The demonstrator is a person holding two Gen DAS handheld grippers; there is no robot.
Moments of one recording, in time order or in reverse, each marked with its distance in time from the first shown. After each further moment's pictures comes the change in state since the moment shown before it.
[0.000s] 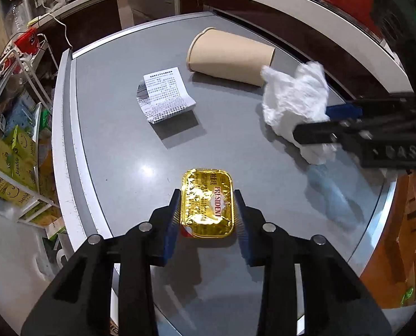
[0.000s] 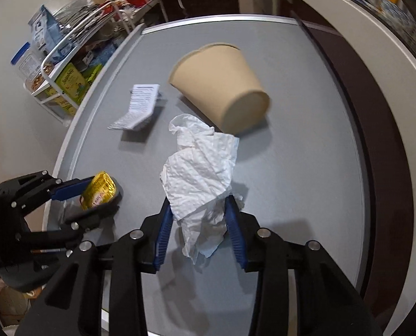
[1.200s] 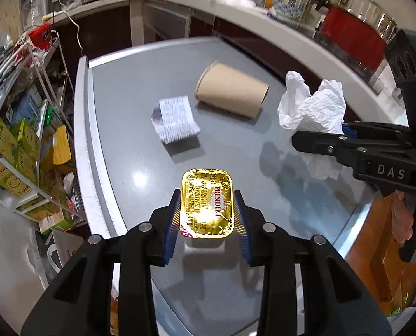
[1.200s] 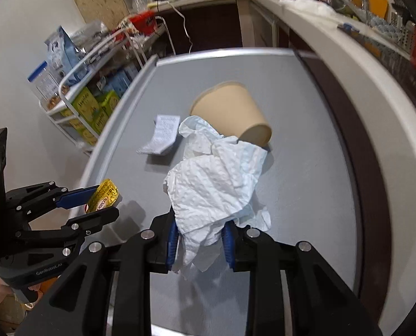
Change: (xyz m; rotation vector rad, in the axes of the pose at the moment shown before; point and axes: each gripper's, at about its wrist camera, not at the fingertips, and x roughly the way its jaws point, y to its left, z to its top) left arm -0.049 0.003 0.003 -0.086 -0.106 -0.039; right arm -0.050 0.013 -0.004 -0.010 -0.156 0.031
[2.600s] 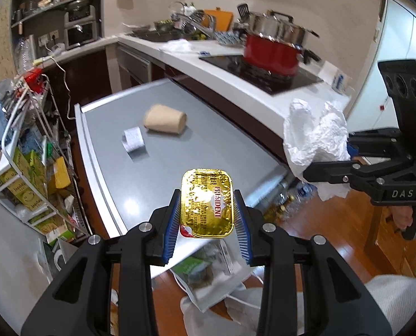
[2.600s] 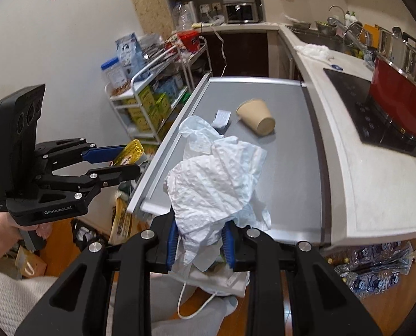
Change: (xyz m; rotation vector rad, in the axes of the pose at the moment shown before) left arm -0.155 -0.098 -0.067 0.140 -0.117 -0.063; right arm -0.186 0.044 -0.120 -0.149 -0.042 0.087
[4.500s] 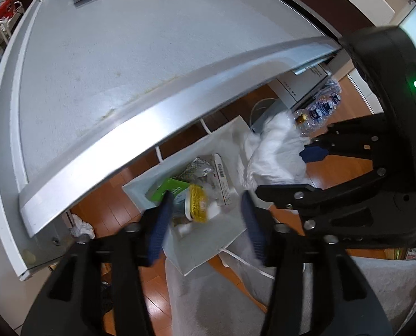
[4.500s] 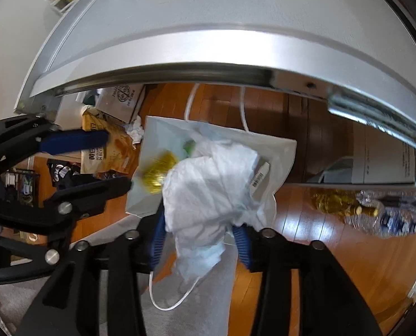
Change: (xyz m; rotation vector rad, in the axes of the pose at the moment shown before) left arm 0.157 -0.005 -0.108 -0.078 0.435 -0.034; right arm 0.223 -0.039 -0.105 0.162 0.512 -0.012
